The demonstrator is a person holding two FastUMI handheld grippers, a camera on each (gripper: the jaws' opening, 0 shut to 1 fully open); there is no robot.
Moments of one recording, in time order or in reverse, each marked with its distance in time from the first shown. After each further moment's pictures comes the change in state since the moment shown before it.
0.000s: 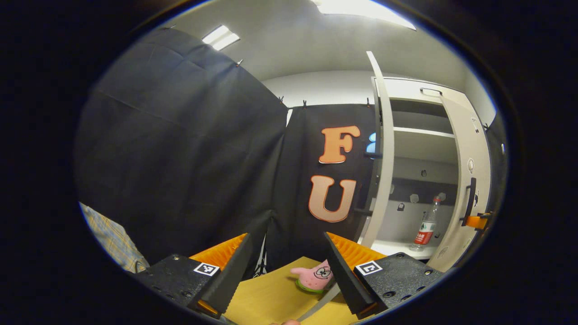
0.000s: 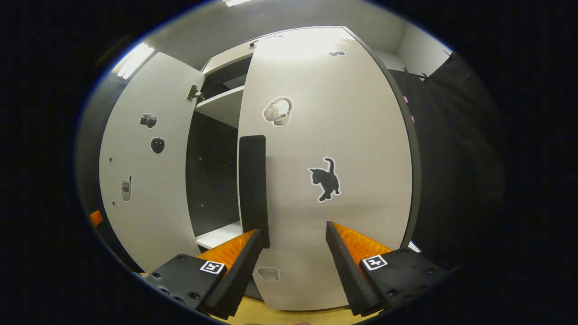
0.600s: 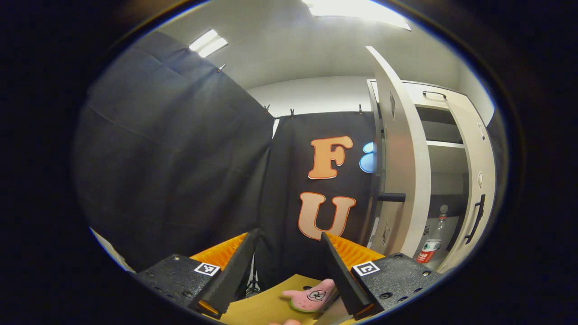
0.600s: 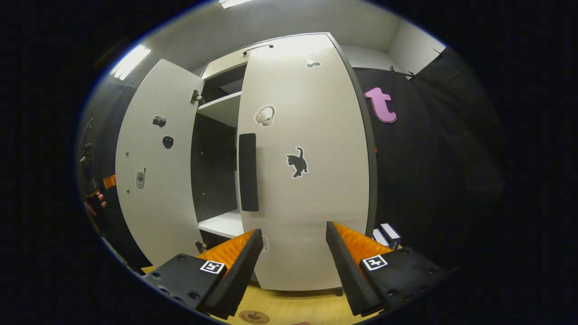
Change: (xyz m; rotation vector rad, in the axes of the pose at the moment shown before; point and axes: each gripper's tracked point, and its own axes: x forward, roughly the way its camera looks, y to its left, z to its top) left arm 0.077 -0.038 0.045 0.064 -0.086 -0.078; right arm -0.084 -0.030 -0.028 0.034 0.037 -0.047
